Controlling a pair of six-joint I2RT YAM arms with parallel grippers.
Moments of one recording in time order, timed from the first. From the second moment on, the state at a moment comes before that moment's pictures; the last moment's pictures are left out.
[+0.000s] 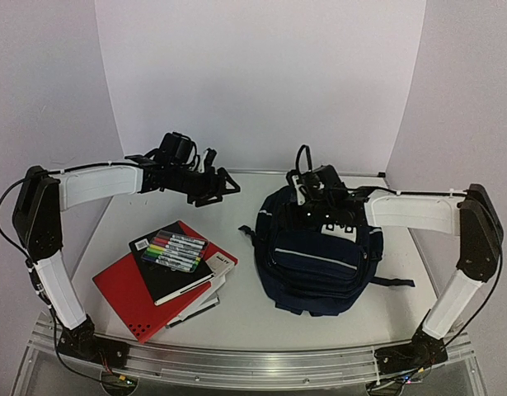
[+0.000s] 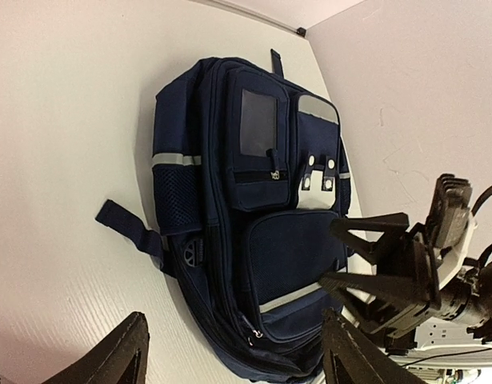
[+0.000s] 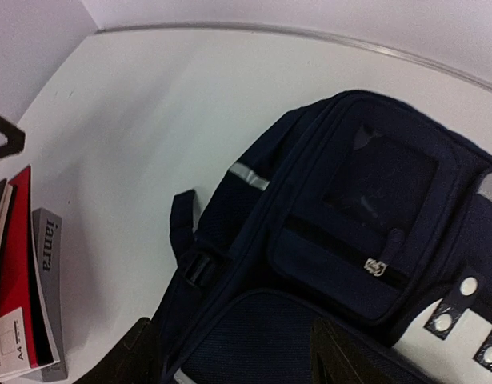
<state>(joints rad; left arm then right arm) -0.60 1.77 1.40 -0.26 0.46 -0.66 0.74 1.70 1.19 -0.20 0.08 0.31</state>
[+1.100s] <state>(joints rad) -0.61 1.80 1.37 -0.24 0.48 -0.71 0.93 2.03 1.45 -0.51 0.28 0.31</state>
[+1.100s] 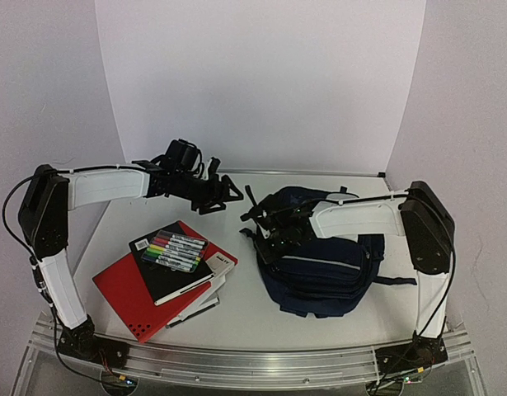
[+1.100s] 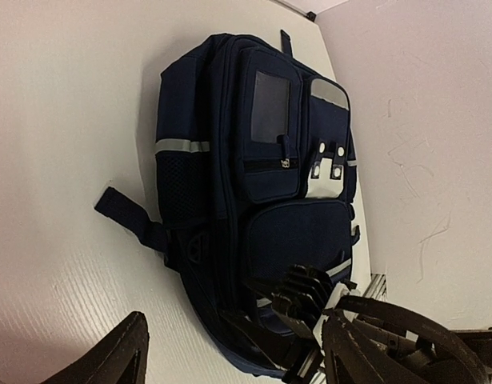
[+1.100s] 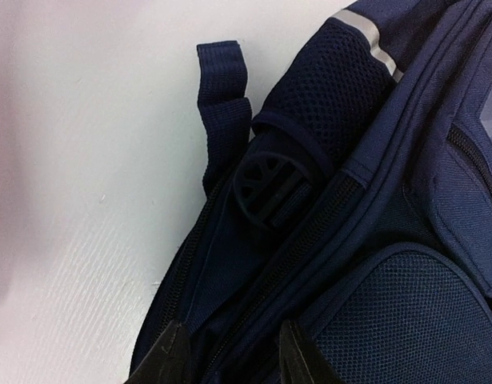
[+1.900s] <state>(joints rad) -0.61 2.01 1.46 -0.20 0.48 -0.77 0.94 2.01 1.41 -0.56 0.21 0.34</state>
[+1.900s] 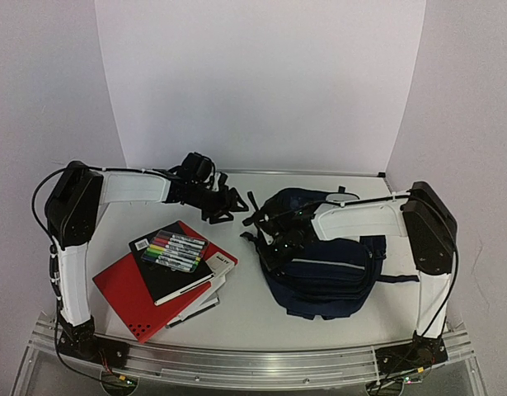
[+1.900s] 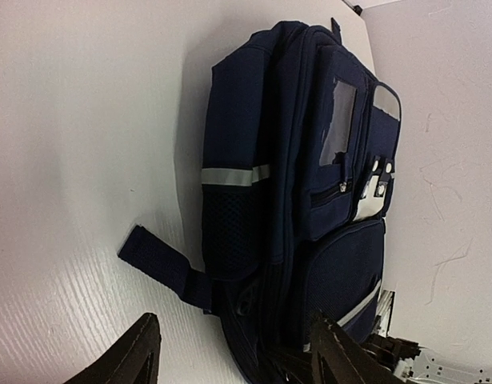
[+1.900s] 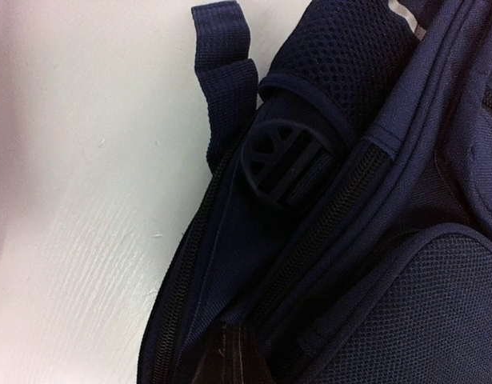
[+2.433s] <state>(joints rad) -0.70 2.20 1.56 -0.18 0.59 -0.80 0.94 1.85 1.34 -0.48 0.10 0.36</state>
